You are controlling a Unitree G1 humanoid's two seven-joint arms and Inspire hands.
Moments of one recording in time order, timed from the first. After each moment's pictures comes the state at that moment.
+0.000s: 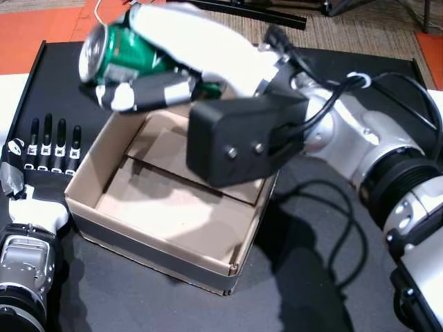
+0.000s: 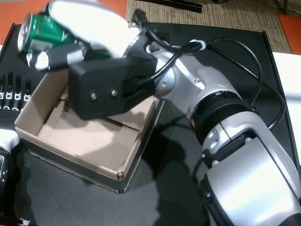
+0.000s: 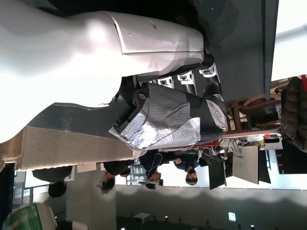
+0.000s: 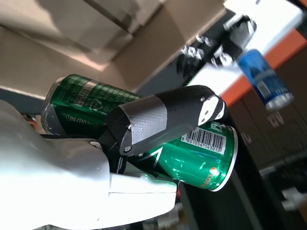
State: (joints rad) left arm -0.77 0.15 0.90 1.30 -0.76 0.06 -0.36; right arm -1.22 -0.08 0.45 1.32 -0.64 -0.69 0.00
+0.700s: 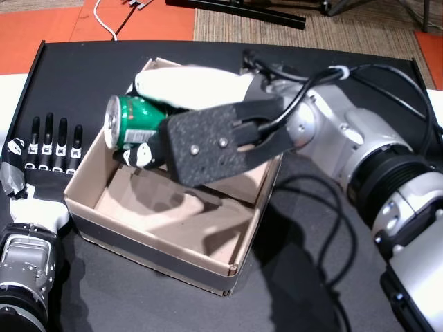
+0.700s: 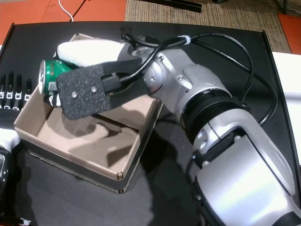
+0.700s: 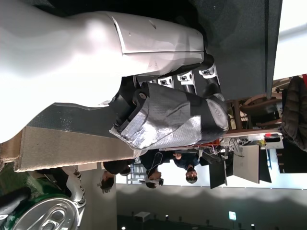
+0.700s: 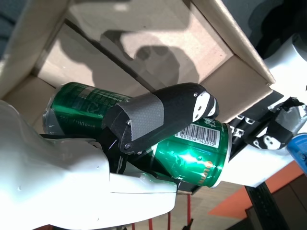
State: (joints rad) left arm -0.78 0.14 0.91 1.30 -0.76 0.06 -0.37; right arm -1.22 -0.05 0.51 1.33 -0.66 -0.52 0.23
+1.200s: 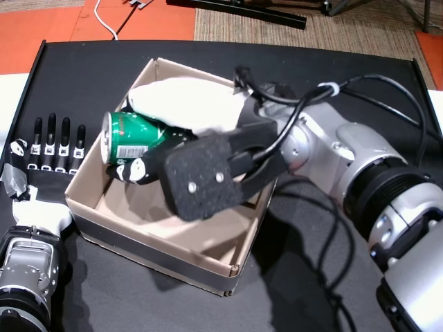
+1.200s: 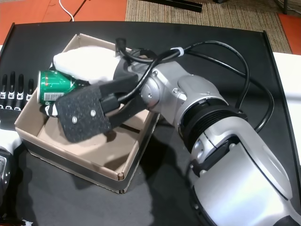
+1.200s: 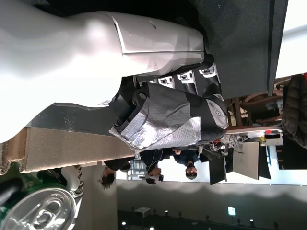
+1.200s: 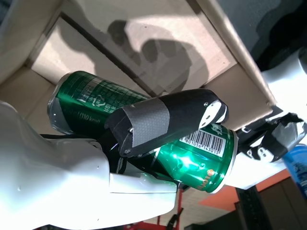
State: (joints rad) left arm -0.77 0.13 0.91 1.30 -0.76 0.06 -0.39; right arm -1.19 -0.05 0.58 1.34 -0.73 -0.58 0.10
